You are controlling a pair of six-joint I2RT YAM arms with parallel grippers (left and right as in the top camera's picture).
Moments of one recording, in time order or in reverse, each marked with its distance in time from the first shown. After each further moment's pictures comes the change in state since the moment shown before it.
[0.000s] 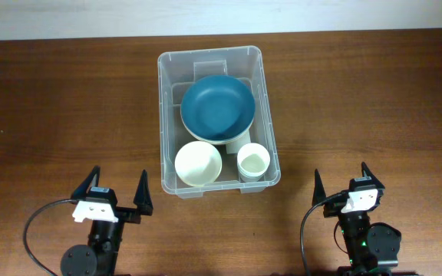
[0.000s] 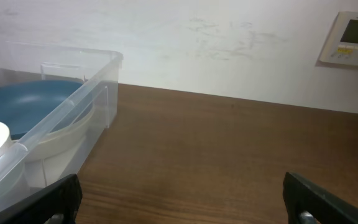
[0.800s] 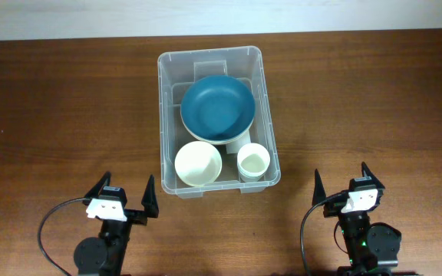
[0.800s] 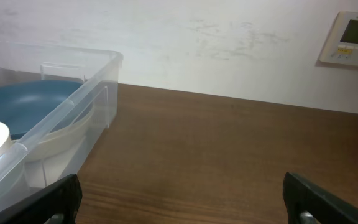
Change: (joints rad) left arm -0.025 -0.031 -0.140 0.016 -0.015 0.000; right arm 0.000 0.000 0.000 0.000 0.000 0.000
